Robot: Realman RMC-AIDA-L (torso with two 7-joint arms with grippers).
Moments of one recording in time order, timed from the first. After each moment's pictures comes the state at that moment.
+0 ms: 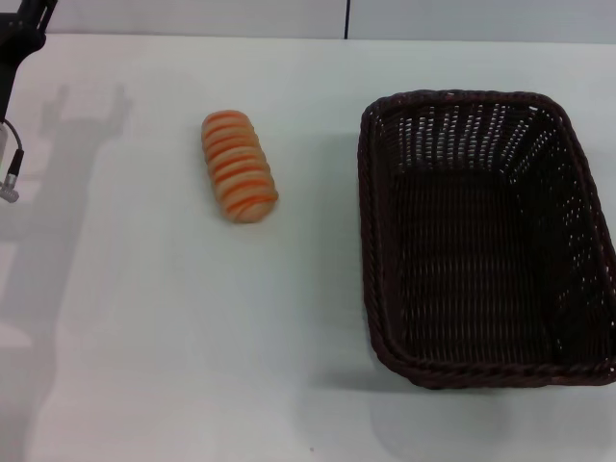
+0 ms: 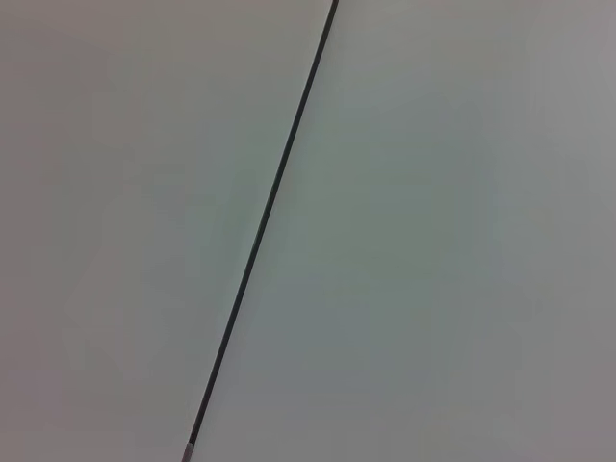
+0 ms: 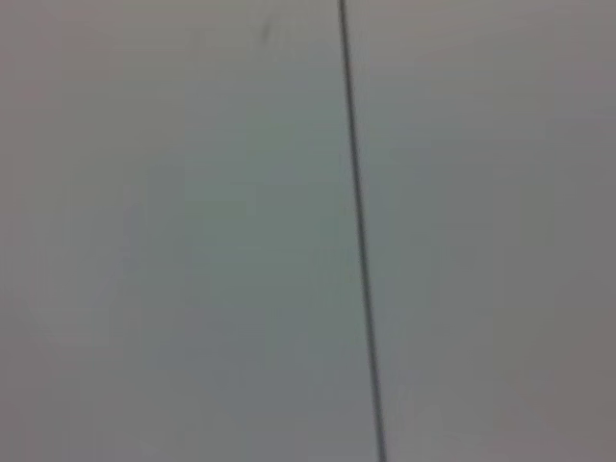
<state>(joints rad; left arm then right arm) -0.43 -2.07 -1.41 -0.37 2.68 1.05 -0.36 -0.01 2.08 1.54 1.28 -2.47 -0.32 -0.33</state>
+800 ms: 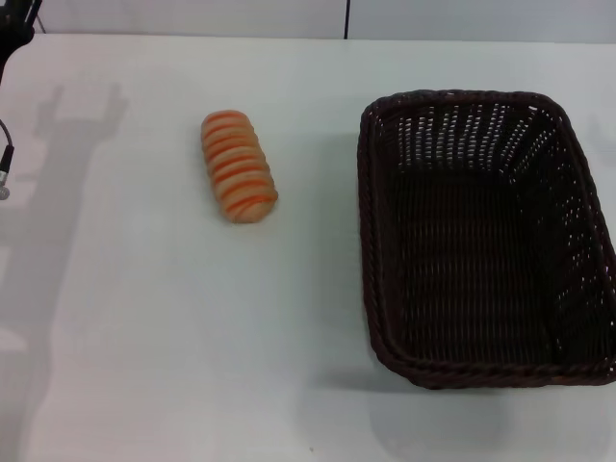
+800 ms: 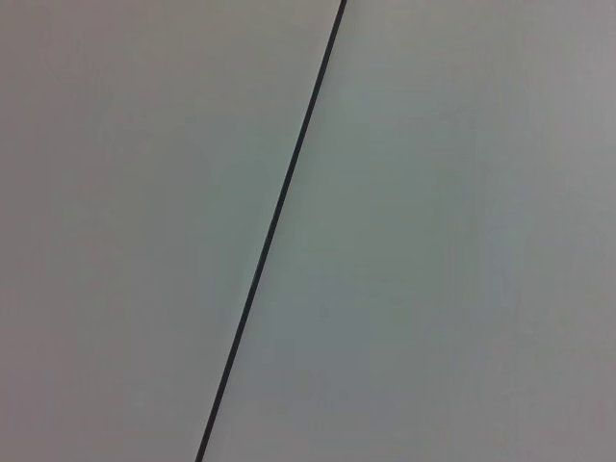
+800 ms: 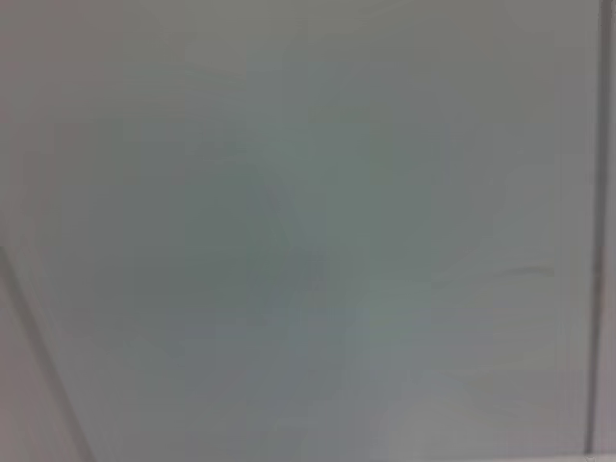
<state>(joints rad) -0.42 -2.06 -1.41 -0.37 2.68 1.09 -0.36 0.08 2.07 1.84 1.76 -2.46 0.82 -0.31</state>
